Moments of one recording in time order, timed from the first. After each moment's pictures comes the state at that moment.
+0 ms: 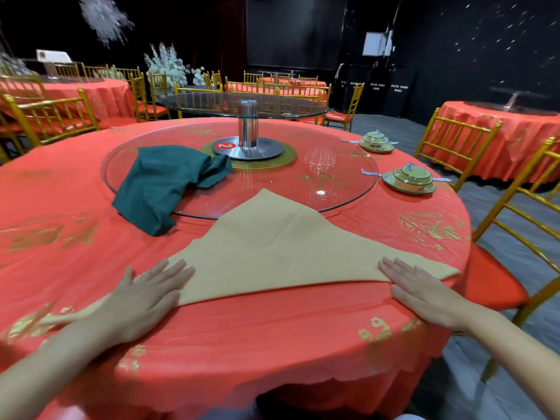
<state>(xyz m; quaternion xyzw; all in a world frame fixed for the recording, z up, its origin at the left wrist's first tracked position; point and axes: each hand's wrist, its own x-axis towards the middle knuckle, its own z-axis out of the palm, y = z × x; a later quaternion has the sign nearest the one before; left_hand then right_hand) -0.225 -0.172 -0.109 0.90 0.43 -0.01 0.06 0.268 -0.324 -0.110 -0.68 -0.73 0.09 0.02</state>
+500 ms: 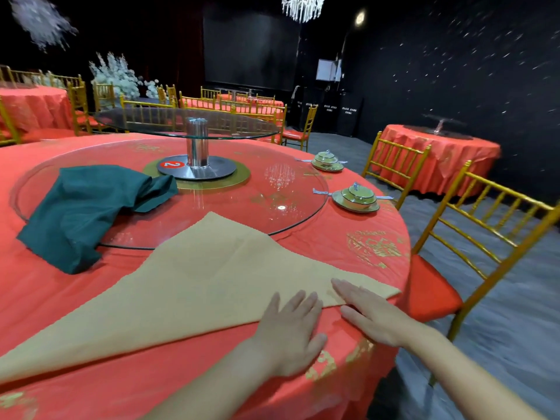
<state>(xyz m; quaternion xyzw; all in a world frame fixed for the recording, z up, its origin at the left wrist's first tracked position) 0.065 -0.254 -0.109 0.97 0.23 -0.01 0.05 0.277 -0.327 -0.105 -0.72 -0.68 0.12 0.09</state>
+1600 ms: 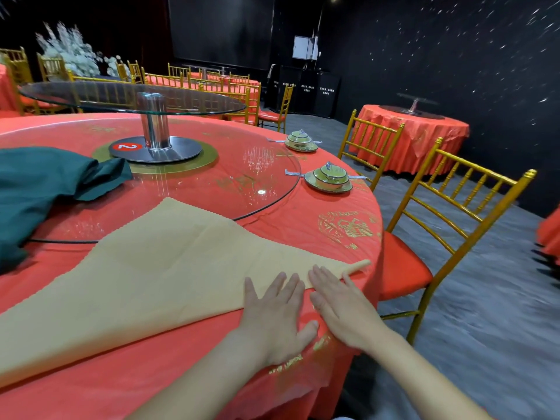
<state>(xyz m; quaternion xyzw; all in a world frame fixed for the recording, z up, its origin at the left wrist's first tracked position) 0.101 -0.265 -0.117 0.96 0.28 -0.02 0.06 0.258 -0.340 -0.128 -0.77 -0.63 0.03 0.11</state>
